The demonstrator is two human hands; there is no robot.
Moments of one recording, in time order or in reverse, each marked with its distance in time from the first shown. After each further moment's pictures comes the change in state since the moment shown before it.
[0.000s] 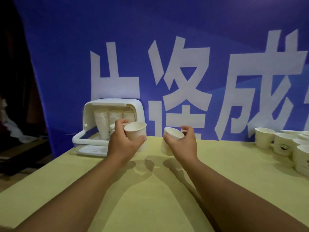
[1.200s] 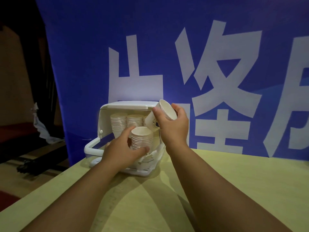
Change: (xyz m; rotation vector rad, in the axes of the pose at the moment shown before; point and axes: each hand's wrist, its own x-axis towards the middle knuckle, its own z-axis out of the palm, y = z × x) left_hand 0.081 -0.077 -0.031 0.311 -0.228 -0.107; right_hand 0.059 -0.052 0.145 0.375 -0.036 -0.124
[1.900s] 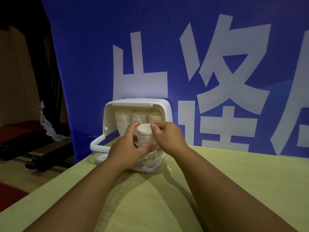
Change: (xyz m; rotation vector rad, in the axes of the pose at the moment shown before) left_hand 0.002 -0.014 0.004 -0.023 0.007 0.089; right_hand -0.004 0.030 0.003 -0.587 -0.394 -0.129
